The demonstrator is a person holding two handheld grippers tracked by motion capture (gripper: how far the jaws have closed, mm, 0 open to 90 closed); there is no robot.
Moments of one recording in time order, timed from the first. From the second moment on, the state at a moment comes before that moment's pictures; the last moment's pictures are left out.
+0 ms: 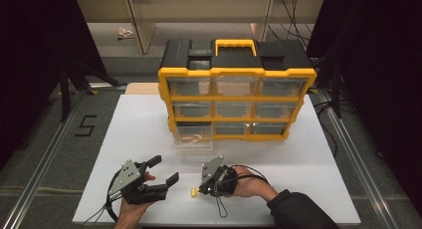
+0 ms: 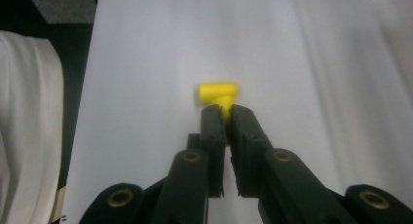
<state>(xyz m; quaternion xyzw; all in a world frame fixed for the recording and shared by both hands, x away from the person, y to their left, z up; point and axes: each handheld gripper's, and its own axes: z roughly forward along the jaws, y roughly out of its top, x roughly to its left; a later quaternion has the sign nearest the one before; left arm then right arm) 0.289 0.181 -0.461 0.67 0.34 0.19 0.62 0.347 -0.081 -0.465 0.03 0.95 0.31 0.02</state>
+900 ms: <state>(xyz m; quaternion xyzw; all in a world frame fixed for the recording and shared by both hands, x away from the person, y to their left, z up) 0.289 0.181 -0.461 0.68 0.34 0.19 0.63 0.370 -0.106 -0.397 0.14 0.87 0.45 0.13</state>
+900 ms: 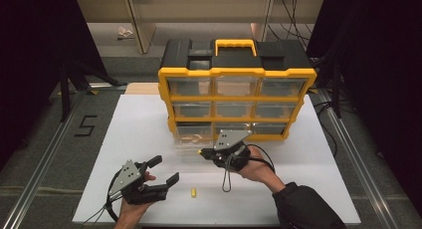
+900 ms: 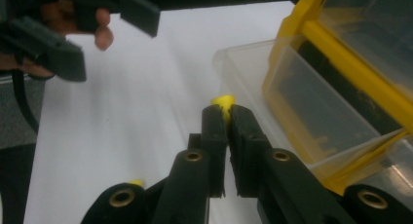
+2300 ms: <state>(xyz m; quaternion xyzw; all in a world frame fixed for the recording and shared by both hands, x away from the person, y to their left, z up) 0.289 0.181 -0.461 0.67 0.34 0.19 0.63 0.397 -0.090 -0.378 0.22 0.85 0.46 0.15</state>
